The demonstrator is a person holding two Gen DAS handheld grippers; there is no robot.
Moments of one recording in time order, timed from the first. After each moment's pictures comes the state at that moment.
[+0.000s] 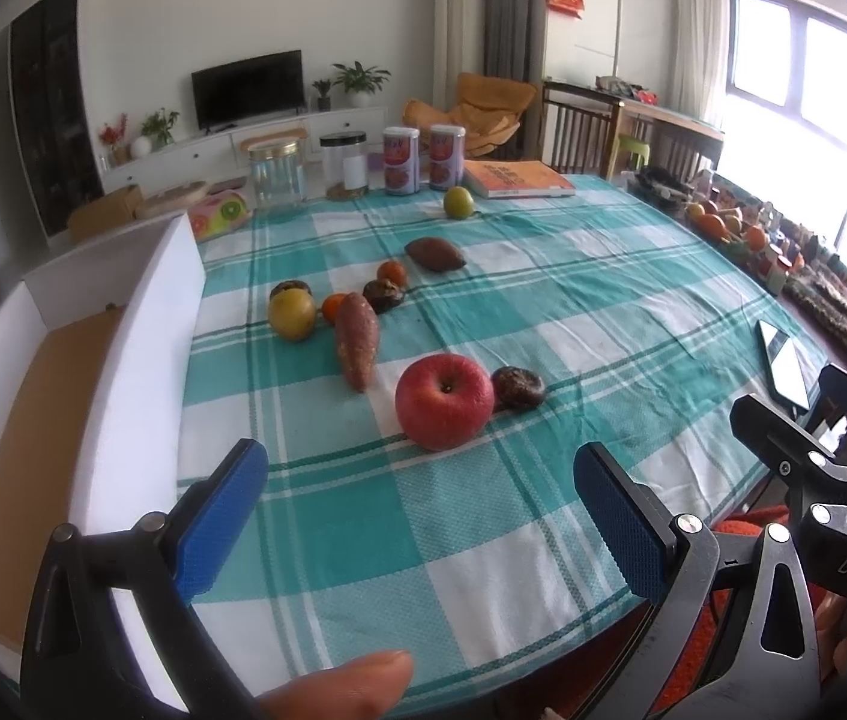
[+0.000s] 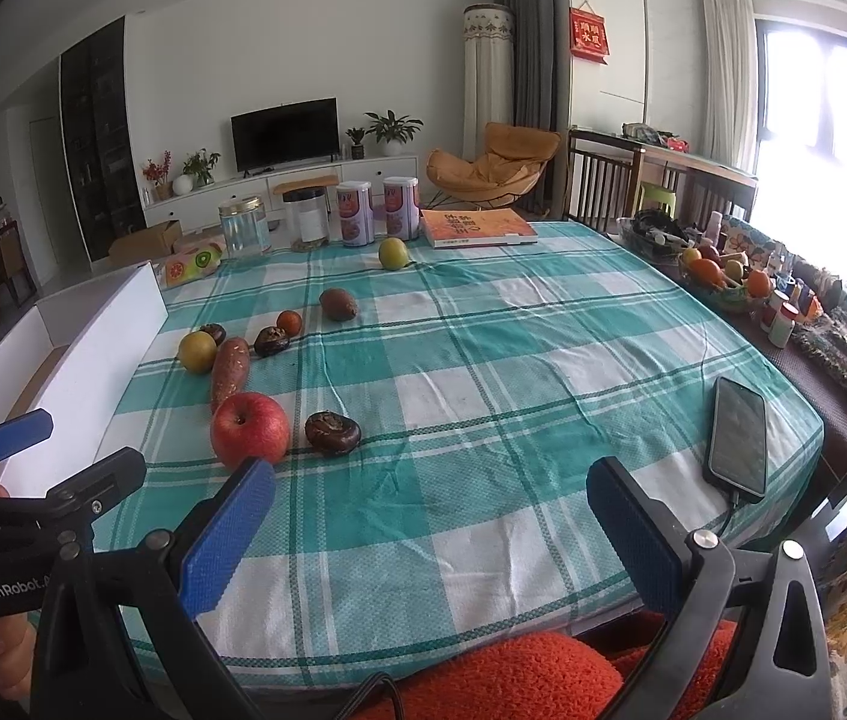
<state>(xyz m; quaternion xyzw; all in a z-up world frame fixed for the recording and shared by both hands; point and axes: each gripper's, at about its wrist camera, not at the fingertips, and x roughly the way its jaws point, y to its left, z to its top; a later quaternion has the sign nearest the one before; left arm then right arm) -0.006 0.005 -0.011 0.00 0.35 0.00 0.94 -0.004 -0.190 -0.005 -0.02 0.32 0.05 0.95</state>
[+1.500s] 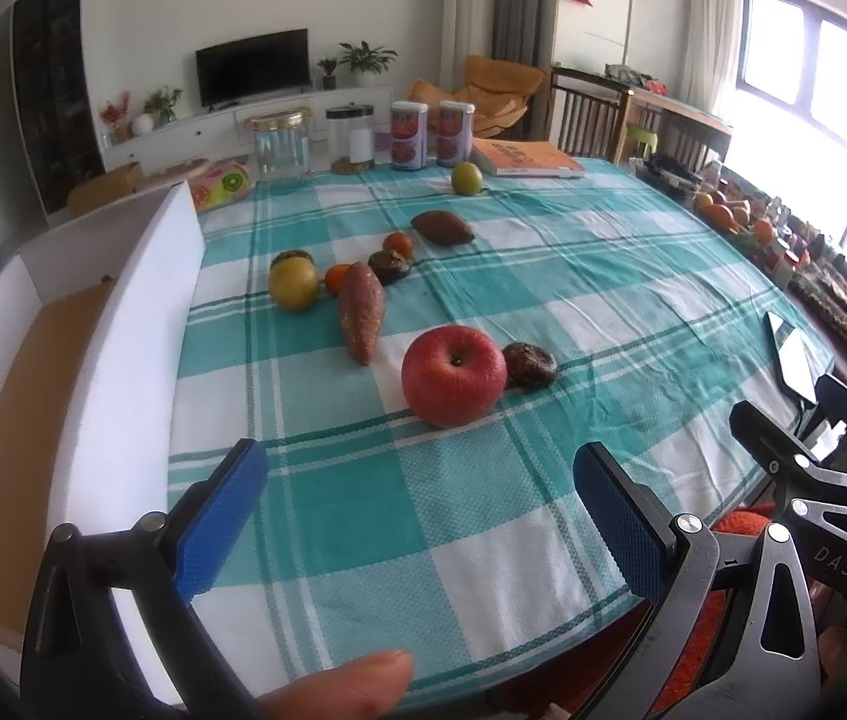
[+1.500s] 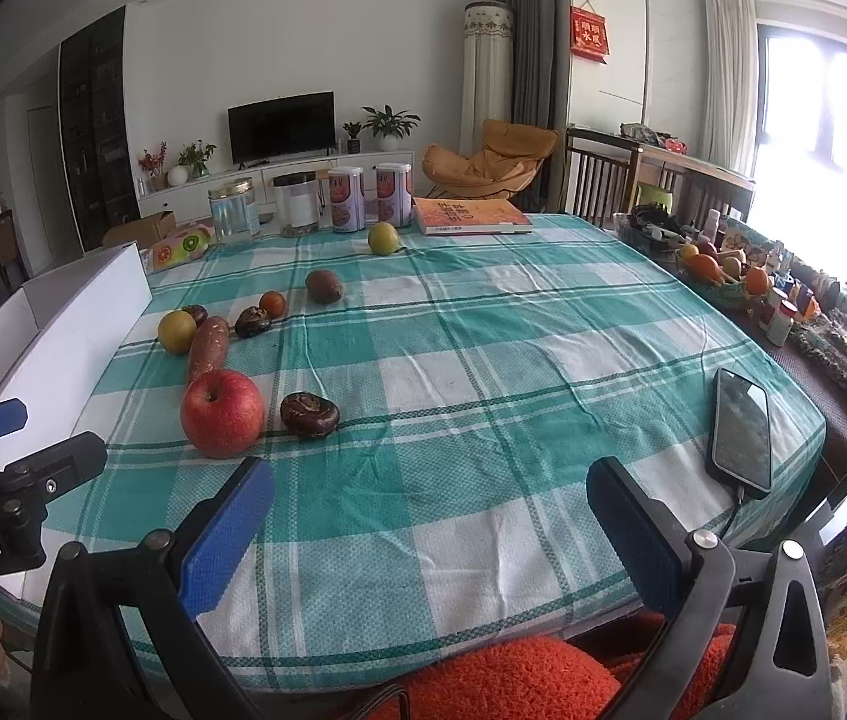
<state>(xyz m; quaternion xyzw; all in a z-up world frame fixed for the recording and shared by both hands) 0.000 0.011 -0.028 -0.02 0.38 0.00 0.92 0.006 -0.199 -0.034 -0.02 0.33 0.04 0.94</state>
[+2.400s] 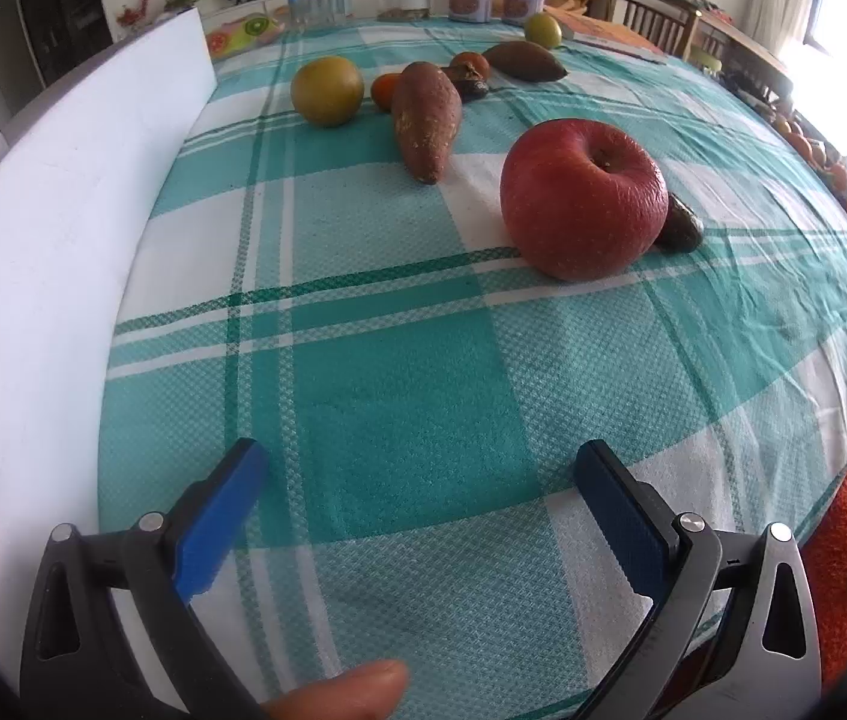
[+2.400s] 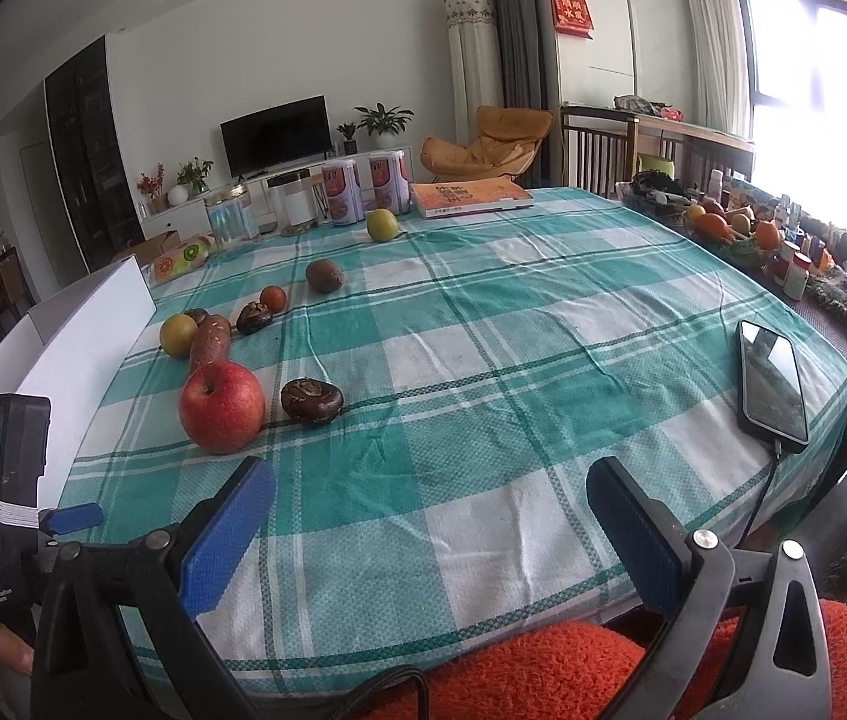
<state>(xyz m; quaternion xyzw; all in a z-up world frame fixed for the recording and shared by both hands) 0.030 0.036 -0.129 -0.04 0.50 0.05 0.86 0.007 -0.207 -0.054 0.02 0.34 0.06 0.94</state>
